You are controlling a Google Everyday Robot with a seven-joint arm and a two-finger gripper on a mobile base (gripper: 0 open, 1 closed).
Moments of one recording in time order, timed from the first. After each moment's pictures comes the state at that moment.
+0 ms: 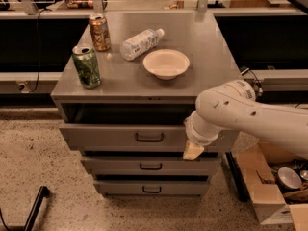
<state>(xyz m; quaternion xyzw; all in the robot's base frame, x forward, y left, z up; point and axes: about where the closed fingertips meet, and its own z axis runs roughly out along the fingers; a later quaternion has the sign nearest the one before) 0.528 -0.113 0.659 -0.69 0.71 -0.03 0.16</state>
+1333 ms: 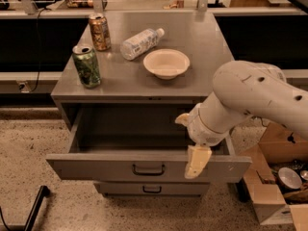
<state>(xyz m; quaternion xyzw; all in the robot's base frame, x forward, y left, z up) 0.457 -0.088 0.747 -0.72 0.66 0.06 0.18</state>
